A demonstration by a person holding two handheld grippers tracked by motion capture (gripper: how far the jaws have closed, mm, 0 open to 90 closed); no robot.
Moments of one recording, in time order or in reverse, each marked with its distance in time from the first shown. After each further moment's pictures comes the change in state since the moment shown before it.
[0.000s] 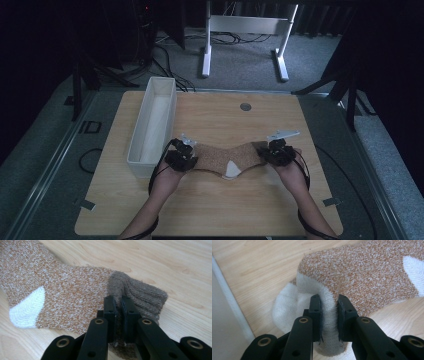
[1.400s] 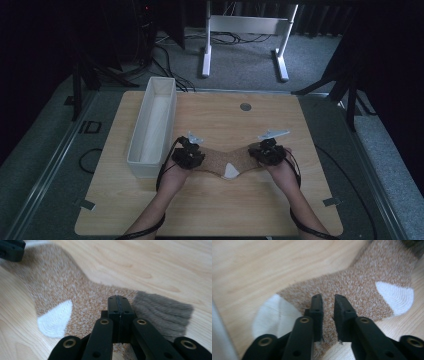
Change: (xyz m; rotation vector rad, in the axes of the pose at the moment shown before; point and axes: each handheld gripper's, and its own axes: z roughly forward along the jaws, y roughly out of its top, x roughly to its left) left arm -0.010 0.011 0.013 -0.051 -0.030 0.014; right arm 0.015 0.009 0.019 0.005 0.071 -0.011
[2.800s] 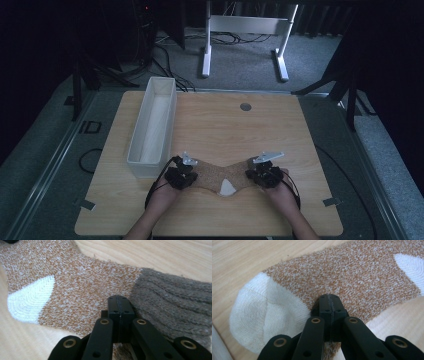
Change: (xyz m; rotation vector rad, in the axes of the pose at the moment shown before) left arm -0.008 -0.059 -0.008 0.082 -0.072 0.072; right arm 0.035 -0.054 0.004 0.070 0.038 -0.028
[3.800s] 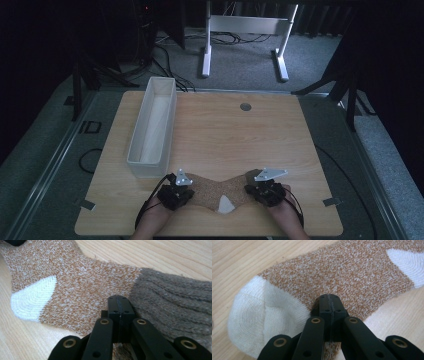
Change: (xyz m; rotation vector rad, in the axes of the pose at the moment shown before) left arm -0.029 -0.039 -0.025 0.004 -0.043 0.036; right arm 0.034 -0.032 -0.018 -0.032 0.044 -0.027
